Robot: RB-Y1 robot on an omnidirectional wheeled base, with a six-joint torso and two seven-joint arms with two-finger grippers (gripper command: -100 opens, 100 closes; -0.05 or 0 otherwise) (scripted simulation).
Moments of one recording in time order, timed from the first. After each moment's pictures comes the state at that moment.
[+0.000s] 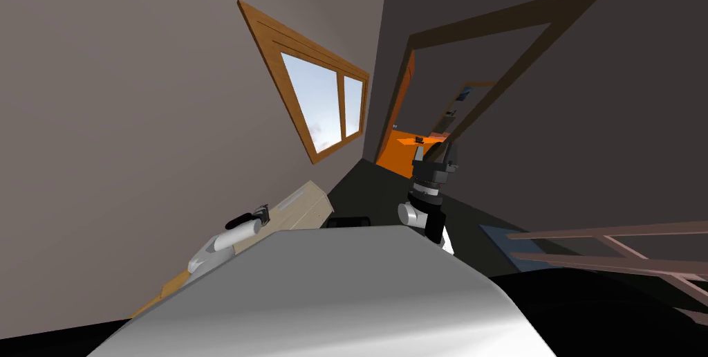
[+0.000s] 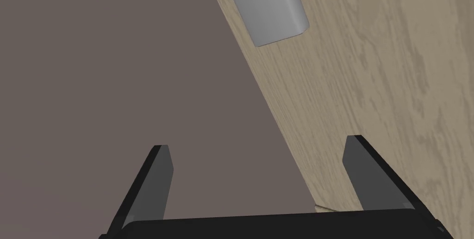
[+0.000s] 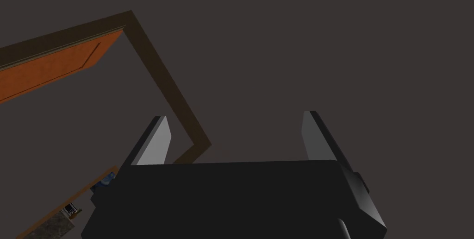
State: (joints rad) left arm 0.24 0.49 0.32 -1.16 0.38 0.45 0.05; right arm 0.48 -0.02 -0.07 -2.35 -0.11 -0.60 -0.05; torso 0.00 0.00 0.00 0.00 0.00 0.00
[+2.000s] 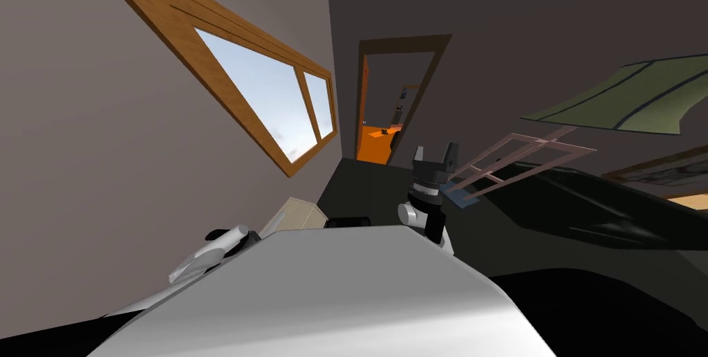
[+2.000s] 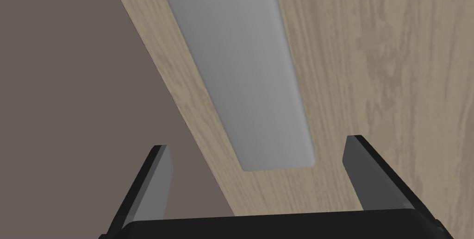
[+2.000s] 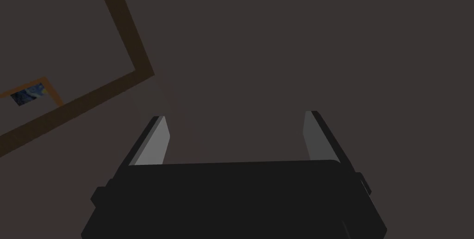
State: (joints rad) left arm 0.05 0.58 0.46 -0.61 0.57 0.74 0.15; right arm 0.48 -0.02 -0.07 -2.35 -0.11 -0.60 -0.05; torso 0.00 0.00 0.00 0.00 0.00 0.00
